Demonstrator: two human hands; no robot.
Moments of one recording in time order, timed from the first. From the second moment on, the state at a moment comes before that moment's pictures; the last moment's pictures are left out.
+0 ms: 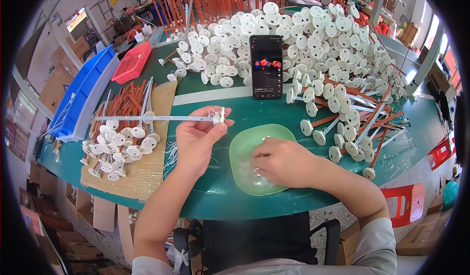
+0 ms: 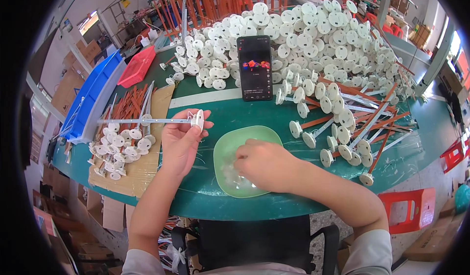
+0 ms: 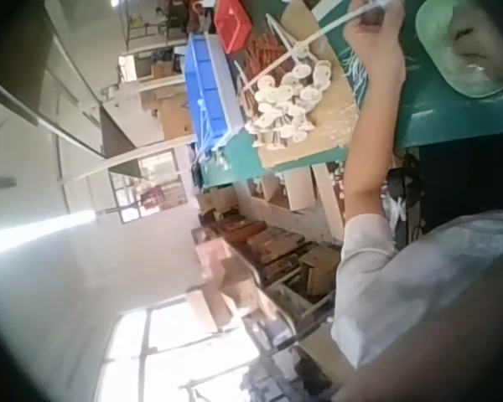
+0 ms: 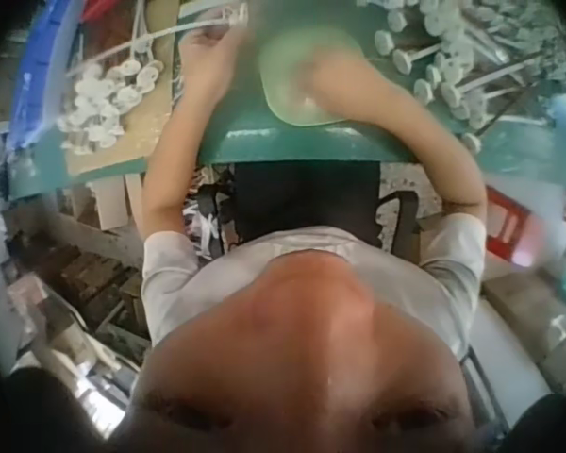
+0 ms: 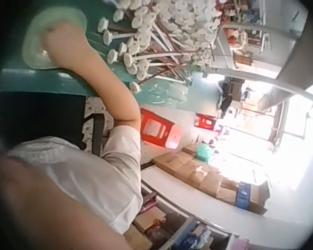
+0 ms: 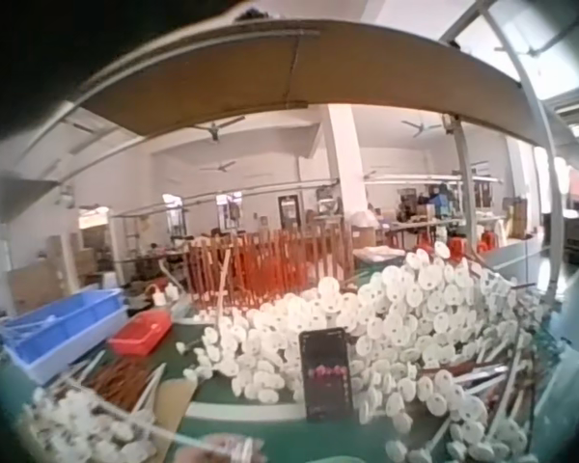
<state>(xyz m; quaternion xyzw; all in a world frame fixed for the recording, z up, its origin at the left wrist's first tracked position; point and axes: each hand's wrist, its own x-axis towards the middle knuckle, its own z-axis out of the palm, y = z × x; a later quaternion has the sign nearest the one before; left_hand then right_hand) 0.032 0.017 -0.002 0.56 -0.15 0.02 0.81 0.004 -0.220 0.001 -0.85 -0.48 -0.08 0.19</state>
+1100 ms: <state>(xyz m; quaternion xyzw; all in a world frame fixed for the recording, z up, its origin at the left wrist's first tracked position) 0.015 0.003 -0.002 0.46 -0.25 -0.13 0.84 -0.012 -0.203 0.024 -0.64 -0.22 -0.02 0.74</state>
